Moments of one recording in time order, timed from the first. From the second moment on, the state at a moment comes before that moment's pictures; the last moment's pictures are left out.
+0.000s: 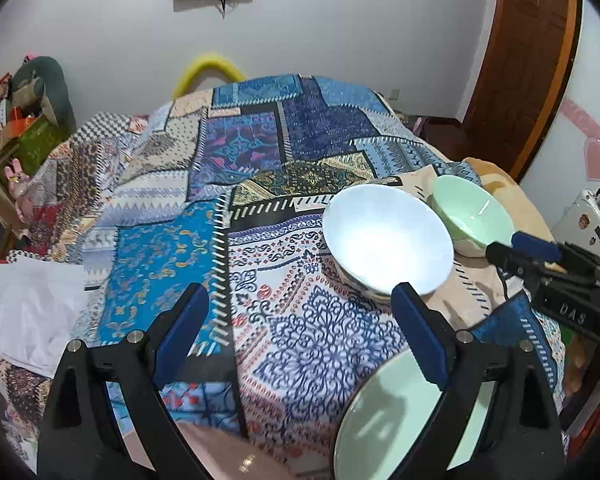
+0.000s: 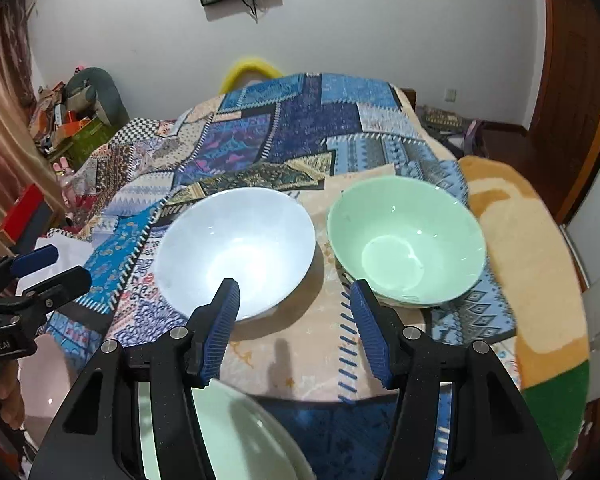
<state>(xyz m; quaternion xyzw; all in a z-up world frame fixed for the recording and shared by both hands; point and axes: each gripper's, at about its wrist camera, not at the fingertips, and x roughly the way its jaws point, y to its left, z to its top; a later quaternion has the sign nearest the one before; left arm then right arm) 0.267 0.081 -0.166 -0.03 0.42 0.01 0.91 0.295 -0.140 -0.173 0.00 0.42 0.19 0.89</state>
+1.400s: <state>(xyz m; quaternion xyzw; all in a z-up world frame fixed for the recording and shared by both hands) 0.355 0.059 -0.243 -0.07 0.51 -0.03 0.86 0.330 -0.129 -0.211 0.04 0.48 0.24 0.84</state>
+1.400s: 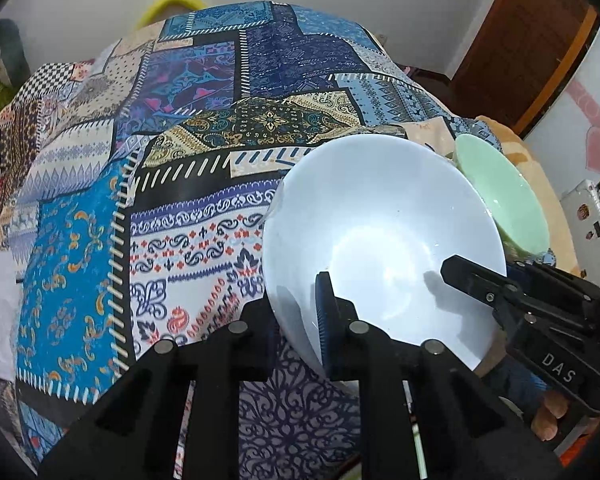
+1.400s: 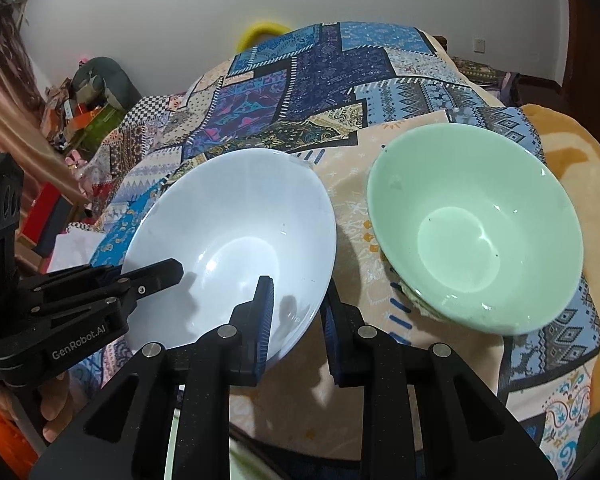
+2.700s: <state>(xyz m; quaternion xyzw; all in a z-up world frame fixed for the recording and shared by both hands) 0.211 0.072 -0.137 -0.08 0.43 0.00 0.90 0.230 -0.102 -0.134 0.02 0.42 0.28 0.86</state>
